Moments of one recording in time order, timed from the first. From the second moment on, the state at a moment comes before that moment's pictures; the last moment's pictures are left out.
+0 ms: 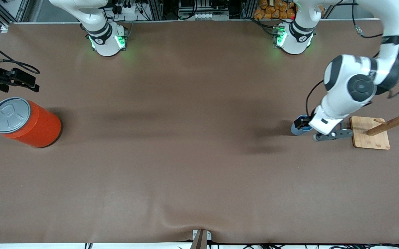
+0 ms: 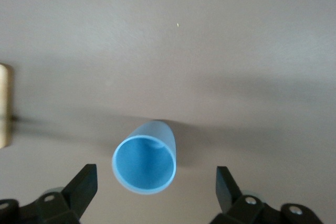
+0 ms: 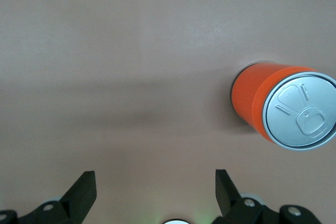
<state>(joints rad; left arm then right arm) -0.01 0.17 -0.19 -1.93 0.09 2.03 -0.35 -0.01 0.04 0.00 -1.48 0.03 1.43 0.02</state>
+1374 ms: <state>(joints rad) 0.00 -0.01 -0.11 -1.53 0.03 1.52 -0.06 -0.01 0.04 0.00 -1.48 0.03 1.45 0.02</state>
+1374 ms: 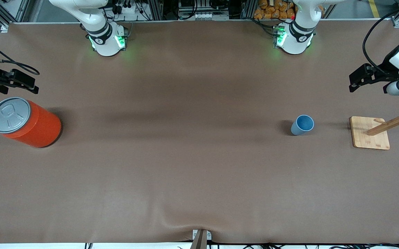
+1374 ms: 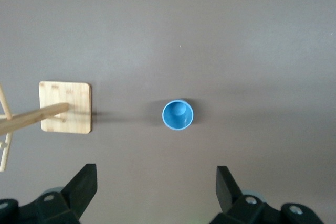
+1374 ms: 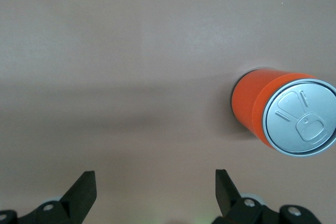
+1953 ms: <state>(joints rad) -0.02 -0.13 -0.07 -1.63 0.03 1.52 -0.05 0.00 0.04 0.00 -1.48 -0.02 1.45 0.02</state>
